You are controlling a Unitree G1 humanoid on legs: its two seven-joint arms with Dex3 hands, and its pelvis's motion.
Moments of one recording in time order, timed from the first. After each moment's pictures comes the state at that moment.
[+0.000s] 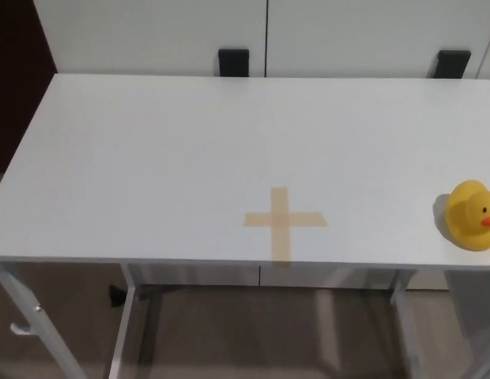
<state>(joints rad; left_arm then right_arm) -0.10 0.56 0.03 1.28 0.14 -0.06 0.02 0.32 -0.62 -0.52 0.88 0.12 -0.12 0.19</state>
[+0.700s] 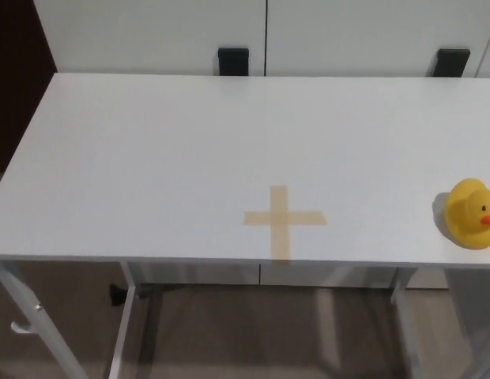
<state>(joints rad) -0.08 0.56 0.03 1.30 0.14 -0.07 0.03 -0.15 -0.79 -0.62 0.51 0.25 0.07 0.16</state>
